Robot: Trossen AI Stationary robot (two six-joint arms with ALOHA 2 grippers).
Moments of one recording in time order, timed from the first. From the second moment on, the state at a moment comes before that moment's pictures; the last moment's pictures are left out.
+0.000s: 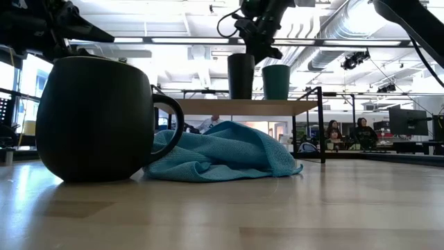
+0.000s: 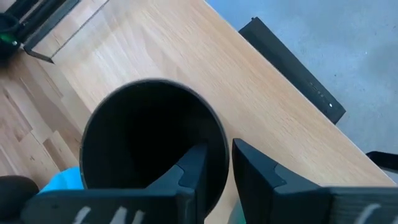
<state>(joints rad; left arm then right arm) -0.22 0.32 0.15 0.03 -0.54 -0.58 -0.61 2.05 2.36 -1.36 -0.13 0.16</state>
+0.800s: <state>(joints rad) -0.22 0.32 0.15 0.02 -0.54 -0.58 -0.61 2.05 2.36 -1.31 -0.16 0.16</state>
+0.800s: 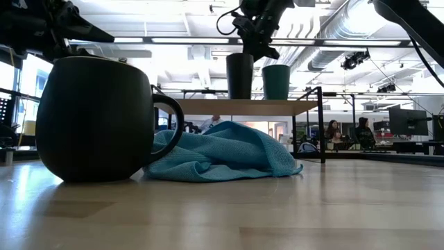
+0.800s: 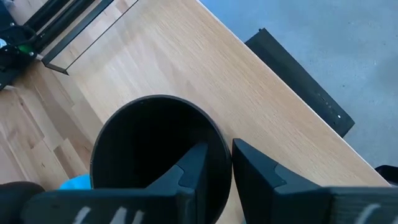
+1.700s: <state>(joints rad) -0.22 0.32 0.15 0.02 -0.54 -0.58 -0.62 2.10 2.36 -1.25 -0.20 0.18</state>
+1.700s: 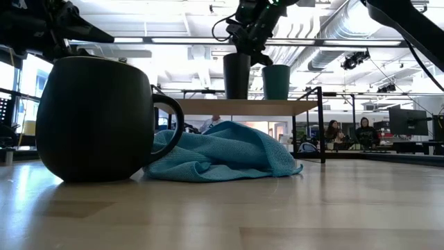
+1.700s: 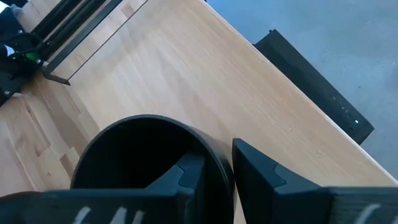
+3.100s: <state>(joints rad) -0.22 0.32 0.15 0.00 -0.54 -0.58 -0.62 2.10 2.36 -1.18 -0.24 0.18</state>
